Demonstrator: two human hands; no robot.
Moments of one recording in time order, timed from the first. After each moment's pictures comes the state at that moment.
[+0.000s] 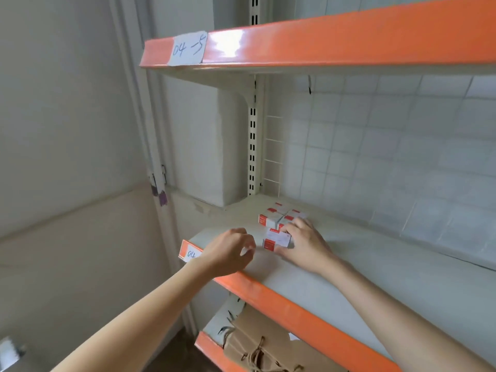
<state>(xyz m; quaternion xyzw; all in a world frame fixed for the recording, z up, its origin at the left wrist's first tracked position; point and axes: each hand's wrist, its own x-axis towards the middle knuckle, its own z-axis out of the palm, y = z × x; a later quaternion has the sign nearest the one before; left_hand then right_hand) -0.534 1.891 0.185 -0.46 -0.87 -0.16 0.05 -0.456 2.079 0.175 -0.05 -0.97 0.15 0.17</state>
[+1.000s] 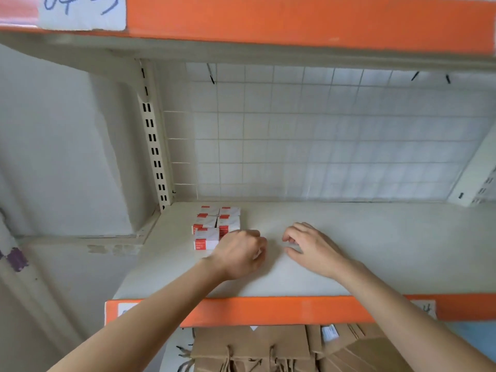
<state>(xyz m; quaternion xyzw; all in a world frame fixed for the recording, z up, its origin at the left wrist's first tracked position) -0.535 1.980 0.179 -0.75 -0.65 -0.12 0.08 -0.363 2.078 0.179 -0.27 -0.95 0.06 0.16</state>
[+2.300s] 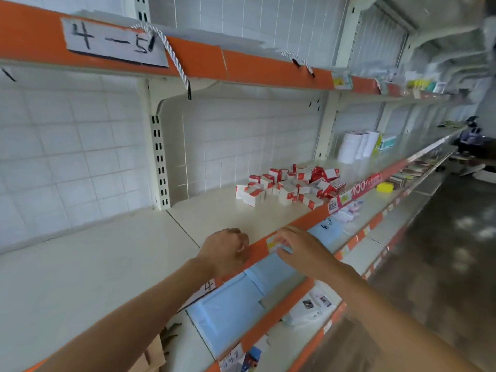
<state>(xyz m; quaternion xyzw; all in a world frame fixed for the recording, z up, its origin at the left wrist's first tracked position) 0.083 2.279 0.182 -0.88 -0.45 -0.18 -0.02 0.281 2.228 0.201 -0.58 -0.79 0.04 0.20</state>
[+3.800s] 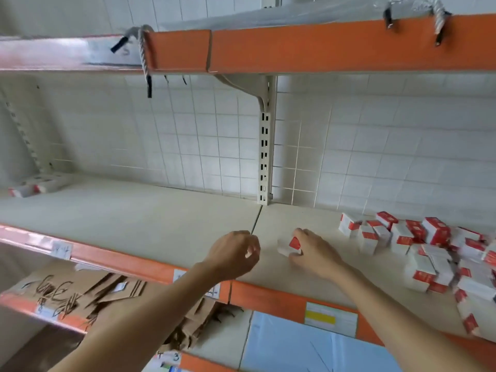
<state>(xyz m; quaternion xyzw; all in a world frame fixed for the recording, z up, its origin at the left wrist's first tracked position) 0.101 2.294 0.182 -0.59 -0.78 -0.21 0.02 0.244 2.442 0.176 -0.30 -0.94 0.14 0.07</state>
